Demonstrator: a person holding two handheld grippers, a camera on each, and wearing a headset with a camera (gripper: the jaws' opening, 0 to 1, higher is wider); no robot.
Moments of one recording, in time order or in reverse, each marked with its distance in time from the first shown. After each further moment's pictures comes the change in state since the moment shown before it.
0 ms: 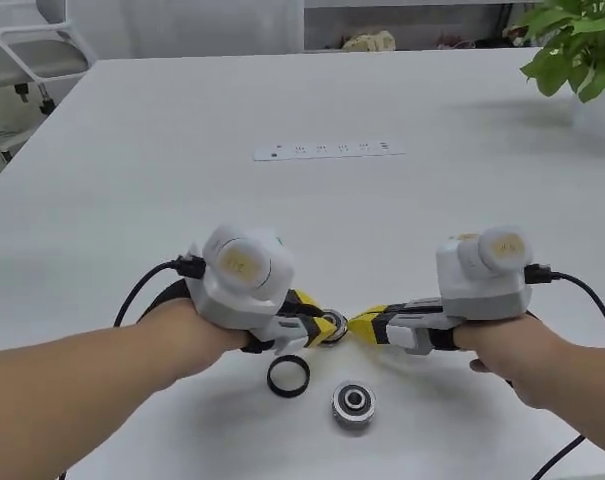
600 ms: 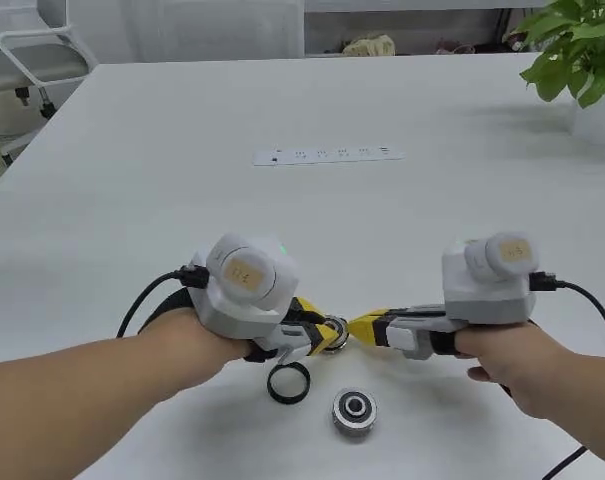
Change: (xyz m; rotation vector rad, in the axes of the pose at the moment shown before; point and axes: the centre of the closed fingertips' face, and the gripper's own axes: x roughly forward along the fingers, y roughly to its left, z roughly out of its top) left arm 0.001 -0.001 0.001 -0.006 0.000 0.012; right arm -0.002 0.002 0.005 0.063 -0.035 0.002
